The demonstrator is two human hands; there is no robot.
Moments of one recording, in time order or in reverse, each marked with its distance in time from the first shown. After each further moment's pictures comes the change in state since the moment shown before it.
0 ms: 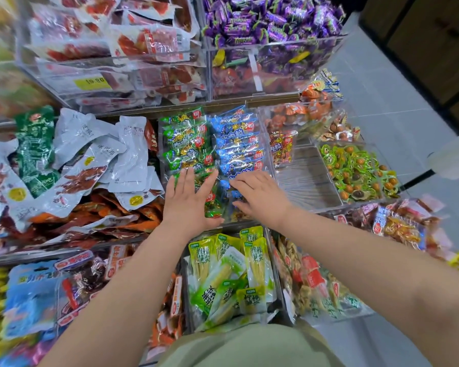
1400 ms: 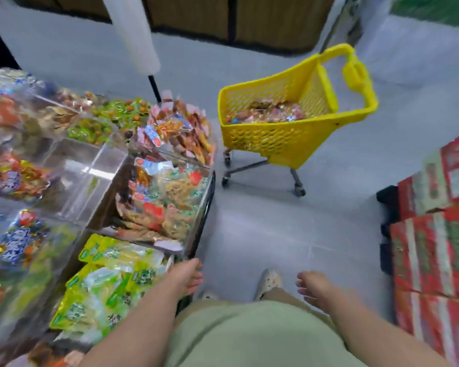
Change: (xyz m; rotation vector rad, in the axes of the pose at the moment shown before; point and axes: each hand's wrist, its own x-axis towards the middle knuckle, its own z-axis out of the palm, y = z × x) left_hand -0.180 0.220 0.135 -0.641 -1.187 -0.172; right_hand -0.477 -0.286 -0.025 1.287 0.475 2.613
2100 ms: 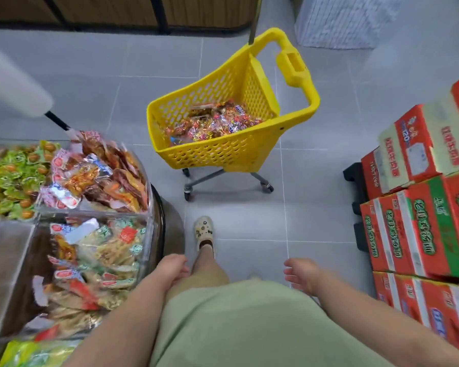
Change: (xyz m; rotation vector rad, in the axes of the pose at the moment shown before) left_hand 0.064 0.160 0.102 0.388 0.057 0.088; right_hand 0.101 -0.076 -0.102 0.289 -0.047 0.170
